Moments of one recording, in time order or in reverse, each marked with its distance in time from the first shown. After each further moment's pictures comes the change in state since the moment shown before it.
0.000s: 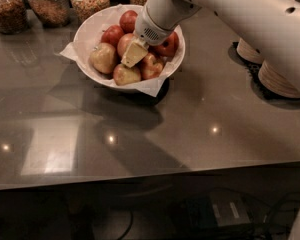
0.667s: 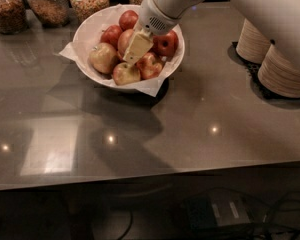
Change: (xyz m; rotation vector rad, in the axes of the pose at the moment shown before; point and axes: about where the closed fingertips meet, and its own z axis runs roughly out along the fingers) arm -0.009 0.005 -0.037 -0.003 -0.002 -0.050
